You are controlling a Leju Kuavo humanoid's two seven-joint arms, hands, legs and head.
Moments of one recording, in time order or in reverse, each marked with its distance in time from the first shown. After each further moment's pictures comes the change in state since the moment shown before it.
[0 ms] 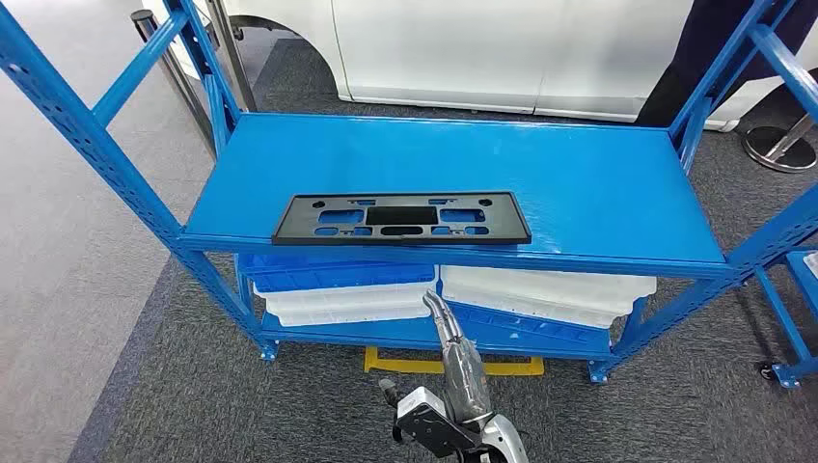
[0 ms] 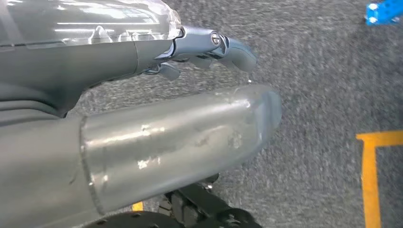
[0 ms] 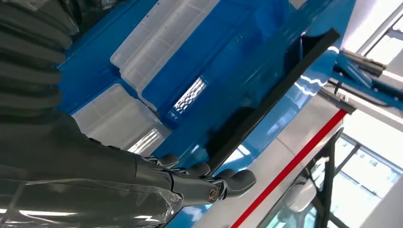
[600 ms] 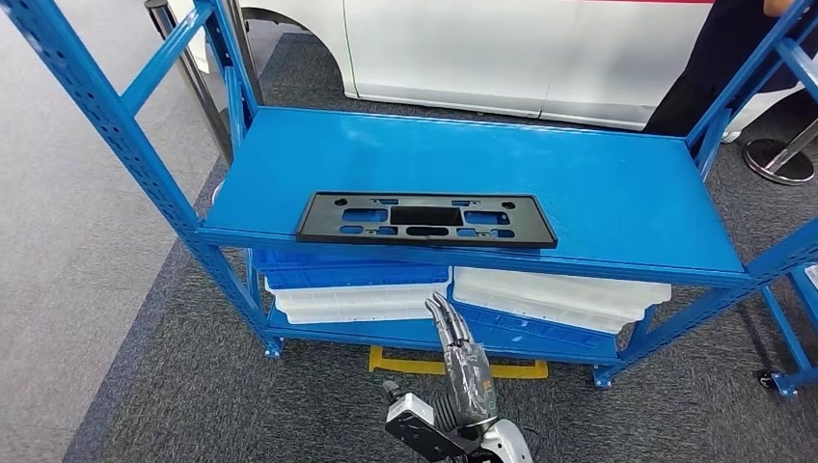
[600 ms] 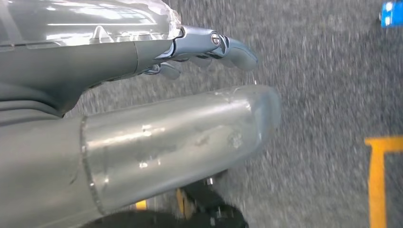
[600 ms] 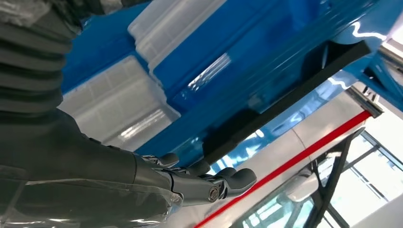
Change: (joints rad) left arm 0.003 -0.017 0.024 0.000 -0.054 -0.022 0.008; right arm 0.013 -0.013 -0.003 -0.021 0.195 -0.077 0.114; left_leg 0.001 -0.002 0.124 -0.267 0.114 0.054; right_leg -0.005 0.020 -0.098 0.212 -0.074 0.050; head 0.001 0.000
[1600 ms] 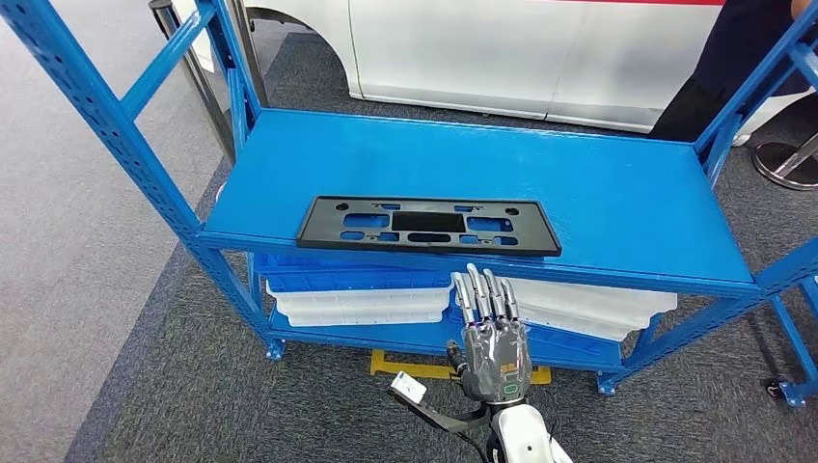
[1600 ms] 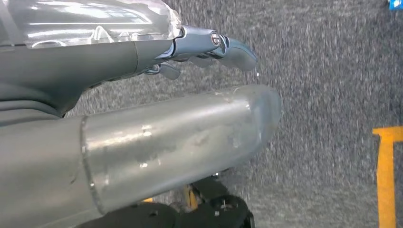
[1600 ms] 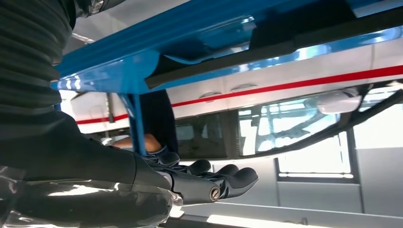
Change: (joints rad) left arm -0.021 0.003 0.062 0.000 -0.099 -0.053 0.052; right arm -0.094 -0.113 0.051 -0.026 0.710 -0.151 0.508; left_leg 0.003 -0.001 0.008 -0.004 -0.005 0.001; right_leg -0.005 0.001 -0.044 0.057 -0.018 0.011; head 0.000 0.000
